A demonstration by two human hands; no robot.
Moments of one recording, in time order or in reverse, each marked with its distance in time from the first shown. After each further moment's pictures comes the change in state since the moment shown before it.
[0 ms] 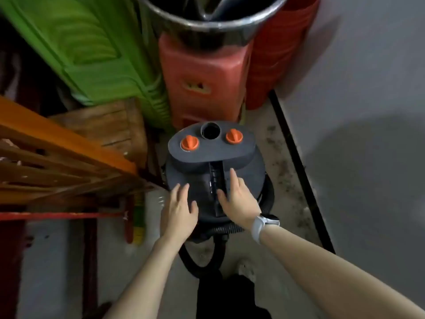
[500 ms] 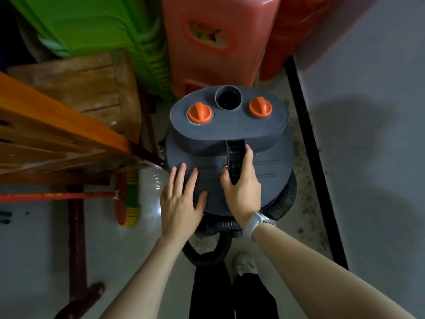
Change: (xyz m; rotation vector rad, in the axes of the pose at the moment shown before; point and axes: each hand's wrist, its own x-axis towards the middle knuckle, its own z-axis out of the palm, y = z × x) left_hand 0.038 -0.070 0.069 0.155 0.200 0.238; right_hand 0.039 -0.003 0.068 0.188 0.352 0.122
